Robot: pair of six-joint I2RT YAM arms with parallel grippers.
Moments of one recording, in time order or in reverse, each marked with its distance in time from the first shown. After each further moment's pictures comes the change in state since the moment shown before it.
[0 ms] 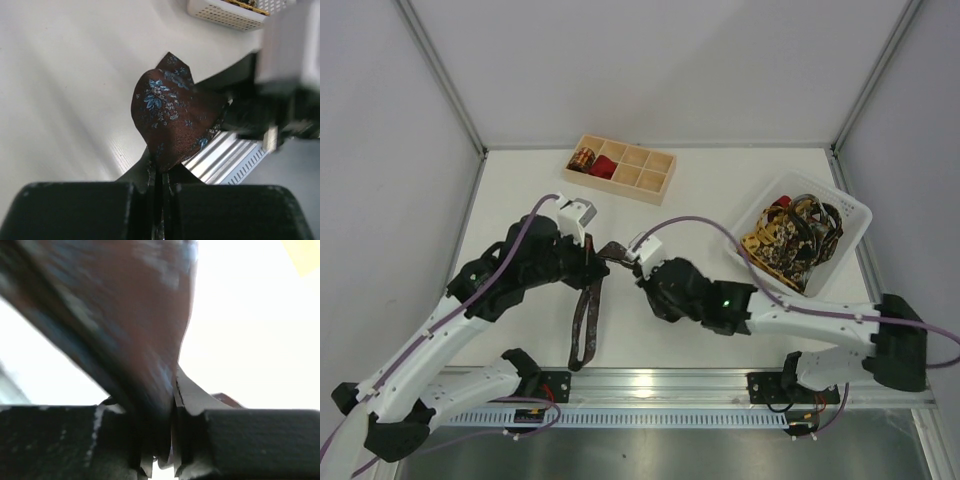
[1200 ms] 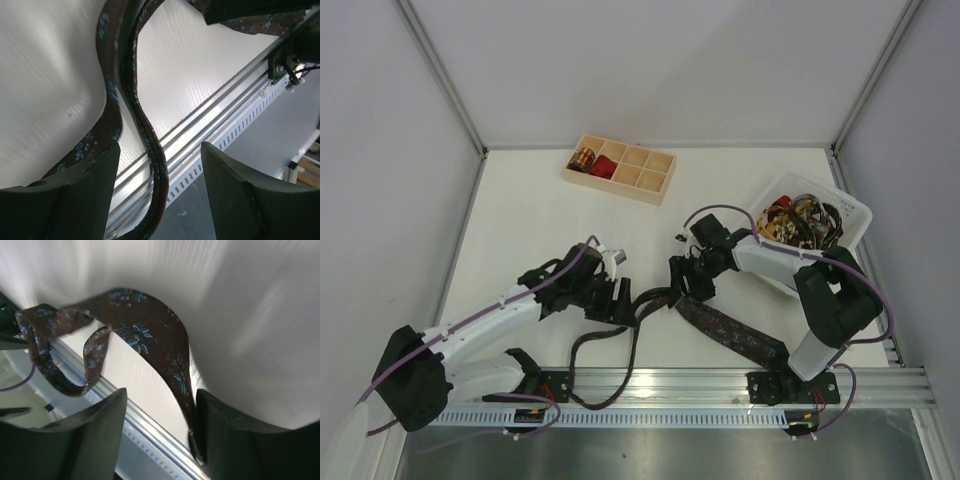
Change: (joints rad) left arm 0.000 0.219 -0.454 0.282 0.304 -0.208; right arm -0.632 0.310 0.048 -0.516 -1.021 0.323
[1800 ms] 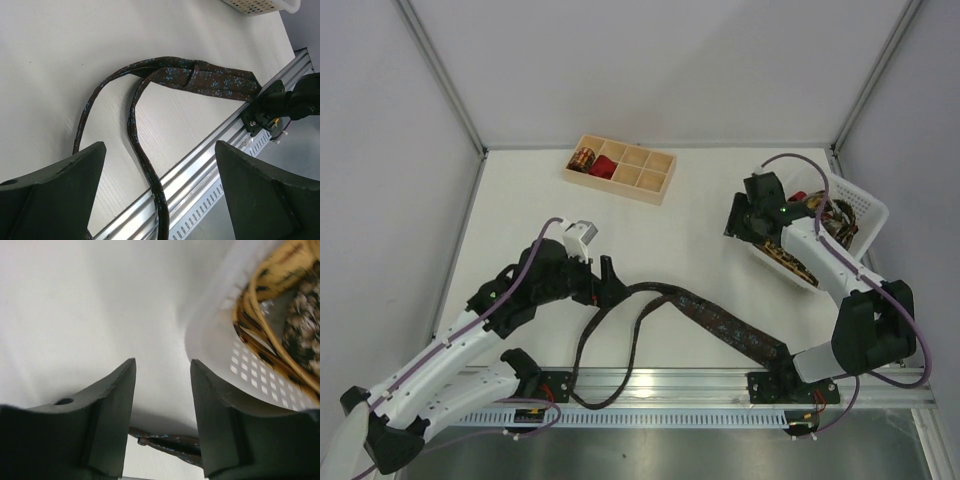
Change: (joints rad) left arm 0.001 -0.318 0.132 -0.045 -0.251 0.055; right arm -0.267 -0.207 0.165 -0.064 0.618 0.114
